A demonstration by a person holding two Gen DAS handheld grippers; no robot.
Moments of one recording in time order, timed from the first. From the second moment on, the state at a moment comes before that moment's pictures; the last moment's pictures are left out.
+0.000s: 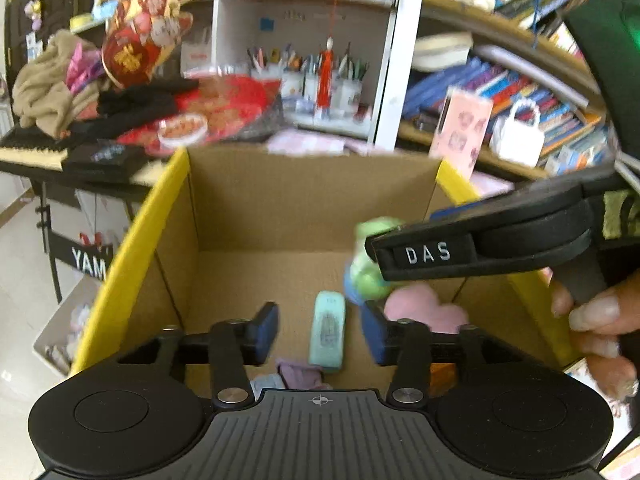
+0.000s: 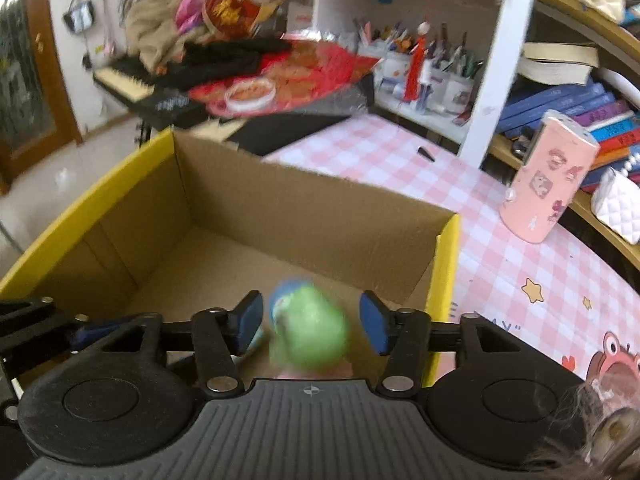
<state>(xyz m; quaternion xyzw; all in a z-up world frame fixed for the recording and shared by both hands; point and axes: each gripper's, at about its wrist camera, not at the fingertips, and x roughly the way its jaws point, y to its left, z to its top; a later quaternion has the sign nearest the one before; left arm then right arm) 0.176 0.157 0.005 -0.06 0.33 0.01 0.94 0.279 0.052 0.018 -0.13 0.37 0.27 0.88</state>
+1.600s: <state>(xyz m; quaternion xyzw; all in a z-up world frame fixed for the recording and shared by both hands) -0.034 0.126 0.008 -0.07 0.33 -0.02 0.94 -0.004 -0.054 -0.012 -0.03 0.38 0.08 0.92</state>
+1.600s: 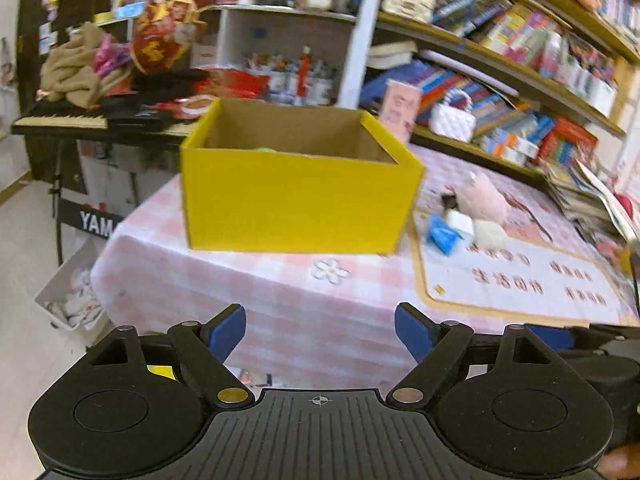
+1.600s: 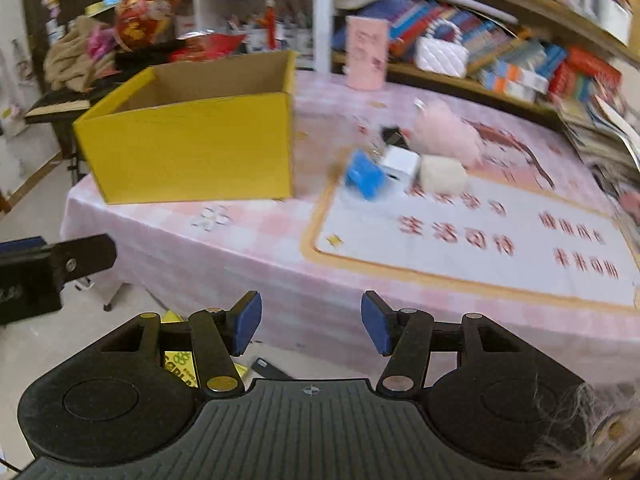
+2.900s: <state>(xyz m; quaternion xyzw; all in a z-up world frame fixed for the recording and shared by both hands) 0.099 -0.050 -0.008 -0.03 0.38 -0.03 0.93 0.104 -0.226 -0.027 -0.01 0.40 0.06 0.91</state>
